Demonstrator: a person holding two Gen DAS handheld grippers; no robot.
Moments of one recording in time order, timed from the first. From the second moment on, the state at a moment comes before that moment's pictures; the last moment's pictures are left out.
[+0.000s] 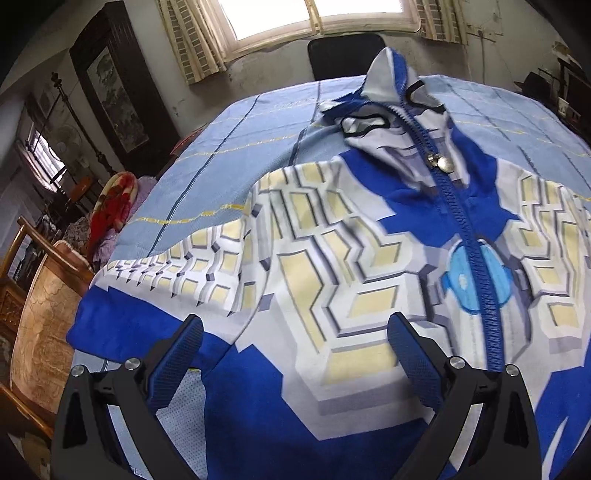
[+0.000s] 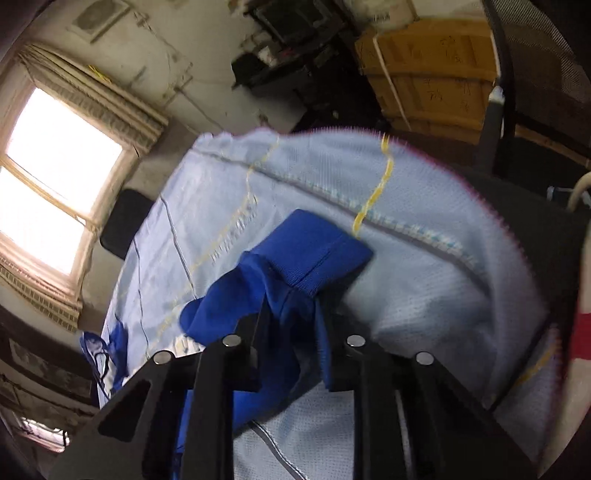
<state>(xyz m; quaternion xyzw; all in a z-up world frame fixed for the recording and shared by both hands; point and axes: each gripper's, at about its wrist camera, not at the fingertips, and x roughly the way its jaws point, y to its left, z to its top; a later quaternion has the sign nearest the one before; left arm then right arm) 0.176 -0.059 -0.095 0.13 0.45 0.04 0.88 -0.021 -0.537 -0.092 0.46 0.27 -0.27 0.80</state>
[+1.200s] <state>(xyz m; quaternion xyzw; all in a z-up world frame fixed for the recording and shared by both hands) 0.196 0.007 -0.101 0.03 0.50 -0.01 0.87 0.029 -0.431 -0.012 0.31 0.28 -0.19 0.89</state>
